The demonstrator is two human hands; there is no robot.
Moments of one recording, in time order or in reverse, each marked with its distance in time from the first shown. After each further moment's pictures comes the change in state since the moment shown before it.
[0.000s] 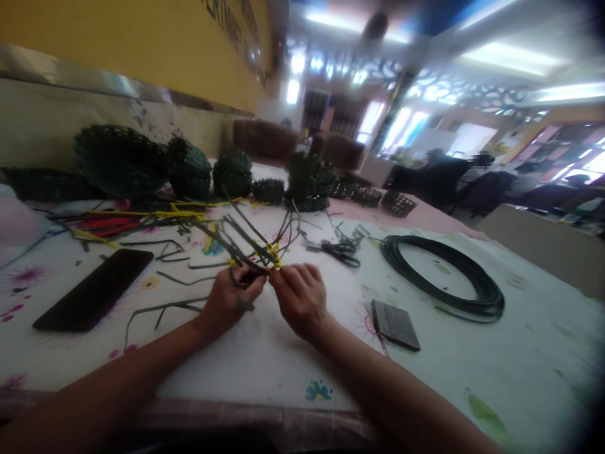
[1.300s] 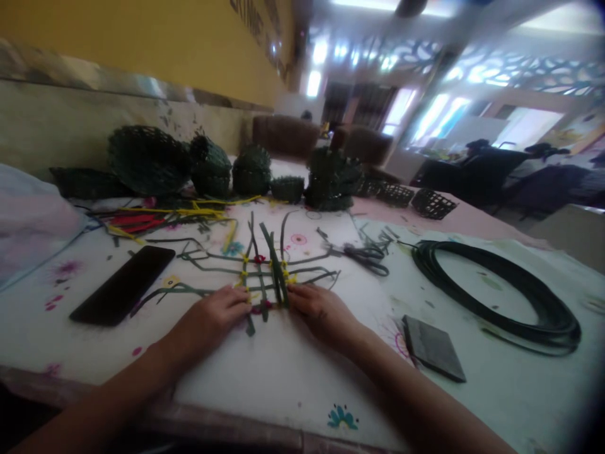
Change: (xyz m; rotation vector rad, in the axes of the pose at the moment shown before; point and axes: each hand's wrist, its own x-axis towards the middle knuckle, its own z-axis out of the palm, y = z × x) left_hand -0.036 -0.030 -0.071 0.839 -0.379 0.471; right_hand -0.004 0.021 0.002 0.278 -0.768 0.065
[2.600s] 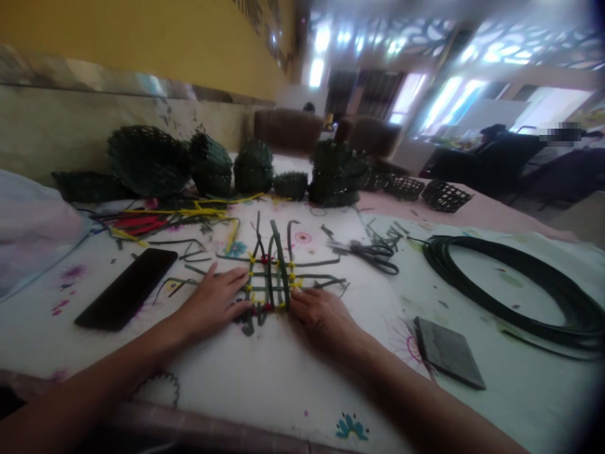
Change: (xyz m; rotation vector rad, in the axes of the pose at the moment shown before) left_hand 0.021 -0.028 -0.004 -0.002 -0.356 -0.339; right_hand 0.007 -0.005 0.006 -0.173 -0.096 -0.029
